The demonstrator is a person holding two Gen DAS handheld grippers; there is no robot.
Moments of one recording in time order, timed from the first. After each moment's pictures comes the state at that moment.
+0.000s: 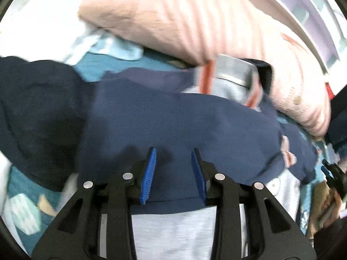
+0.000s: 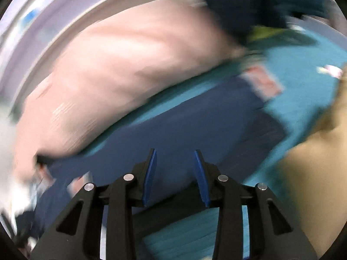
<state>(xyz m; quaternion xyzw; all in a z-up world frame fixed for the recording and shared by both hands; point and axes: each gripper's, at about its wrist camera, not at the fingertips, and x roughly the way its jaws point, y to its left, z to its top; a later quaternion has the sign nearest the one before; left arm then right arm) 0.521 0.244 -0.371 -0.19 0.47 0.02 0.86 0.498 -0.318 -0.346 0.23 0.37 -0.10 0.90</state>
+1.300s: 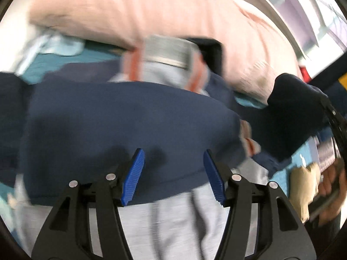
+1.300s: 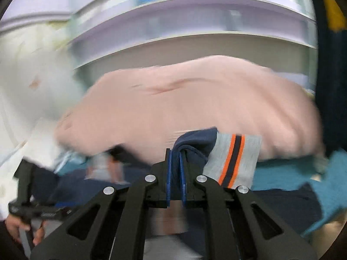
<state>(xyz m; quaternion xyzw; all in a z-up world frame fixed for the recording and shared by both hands) 0.542 0.206 -0.364 -0.21 0.49 -0.06 0.85 0.487 -0.104 -0.251 0.02 0.25 0.17 0.95</state>
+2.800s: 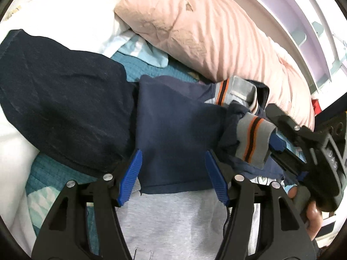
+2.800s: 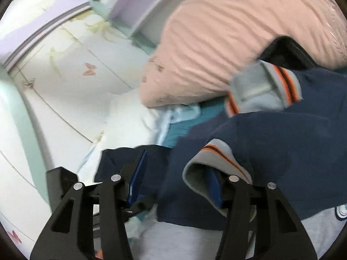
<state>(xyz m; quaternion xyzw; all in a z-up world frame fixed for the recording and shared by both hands) 0.464 0.332 -0.361 -0.25 0.44 0.01 0.86 0.491 0.097 -0.332 0.24 0.39 0.38 0.81</state>
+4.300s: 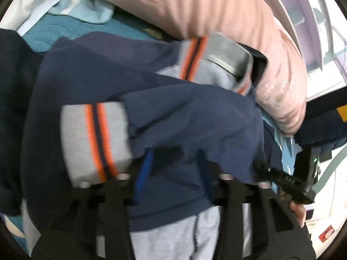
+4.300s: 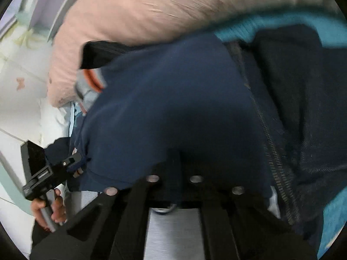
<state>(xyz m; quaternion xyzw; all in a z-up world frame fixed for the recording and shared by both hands) 0.565 0.266 -0.419 -0.29 0.51 -0.08 0.80 0.539 -0.109 -0.417 0.21 0.55 0.20 0.78</state>
